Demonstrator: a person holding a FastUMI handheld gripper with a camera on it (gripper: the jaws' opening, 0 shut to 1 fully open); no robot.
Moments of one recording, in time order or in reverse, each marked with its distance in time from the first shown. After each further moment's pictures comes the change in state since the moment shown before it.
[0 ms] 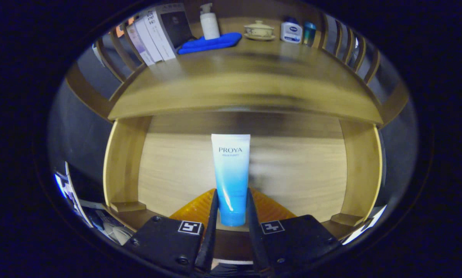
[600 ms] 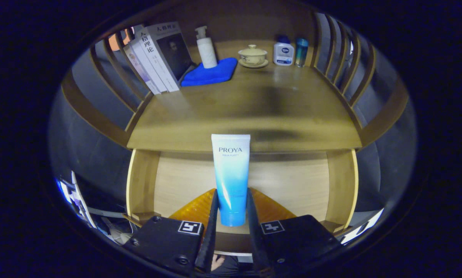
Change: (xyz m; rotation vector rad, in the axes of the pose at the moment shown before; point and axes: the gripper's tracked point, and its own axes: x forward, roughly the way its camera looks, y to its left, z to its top) arm -0.049 -0.004 0.057 0.046 -0.083 0.016
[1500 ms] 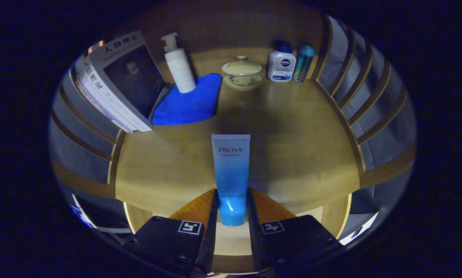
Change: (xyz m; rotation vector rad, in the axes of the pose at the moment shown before) arm 0.051 -0.011 0.111 0.083 0.017 -0.089
